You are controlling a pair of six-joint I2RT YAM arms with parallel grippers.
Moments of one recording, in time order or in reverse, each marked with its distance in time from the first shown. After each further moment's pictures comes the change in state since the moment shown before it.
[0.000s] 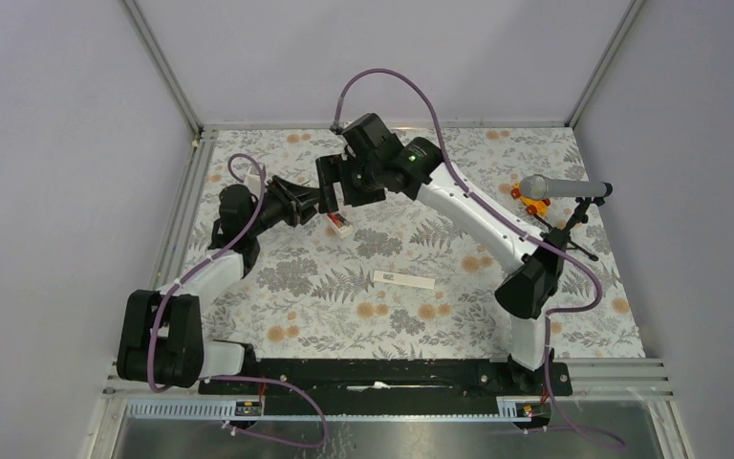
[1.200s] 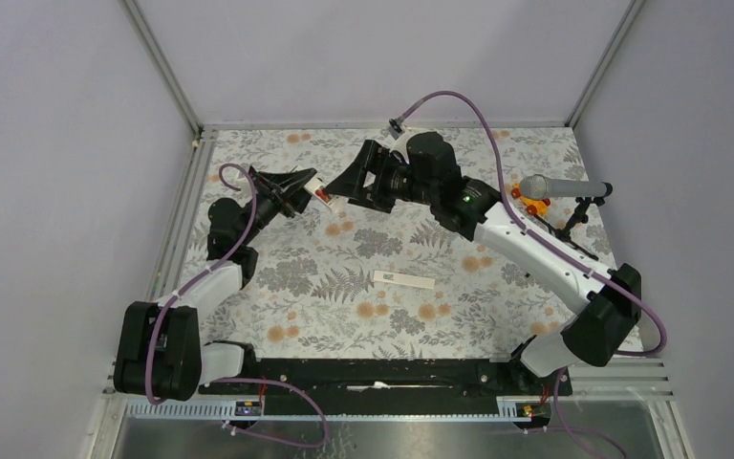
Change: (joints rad) left arm 0.000 -0.074 -0.078 0.350 -0.090 -0.549; right arm -0.088 -0.457 -0.706 0.749 -0.182 0.517
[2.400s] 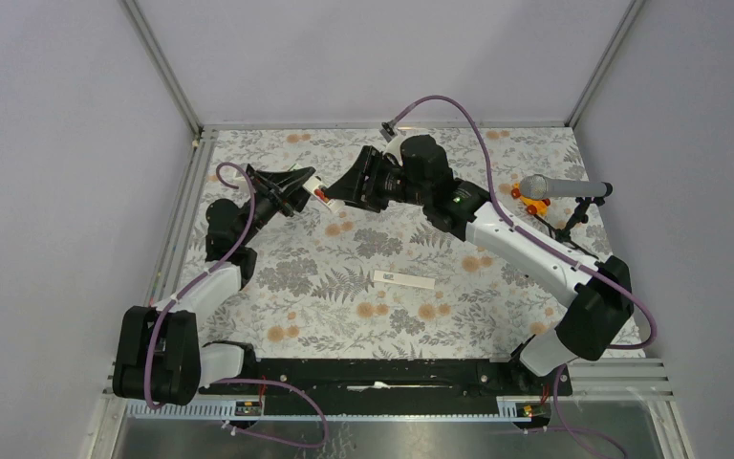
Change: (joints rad) left arm -0.003 -0.023 -0.001 0.009 -0.005 -0.003; right arm 0.000 0.036 -0.040 0.098 -0.034 0.021
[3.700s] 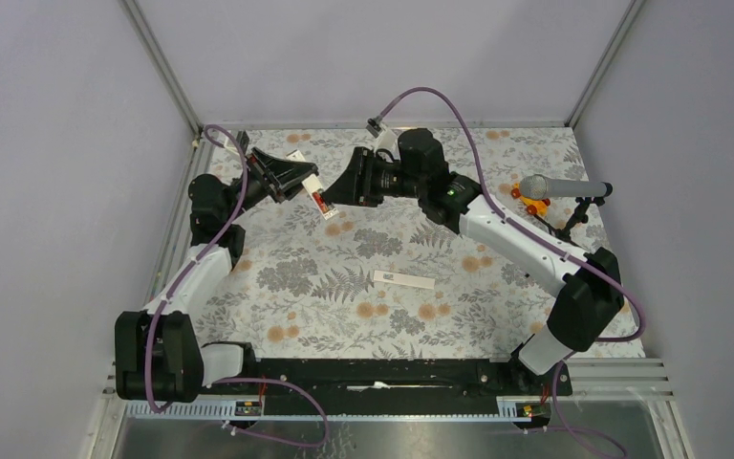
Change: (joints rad) left arm 0.078 0.005 0.201 -0.157 0.278 0.442; right arm -0.025 0.060 0.036 0.056 -0.177 -0.137
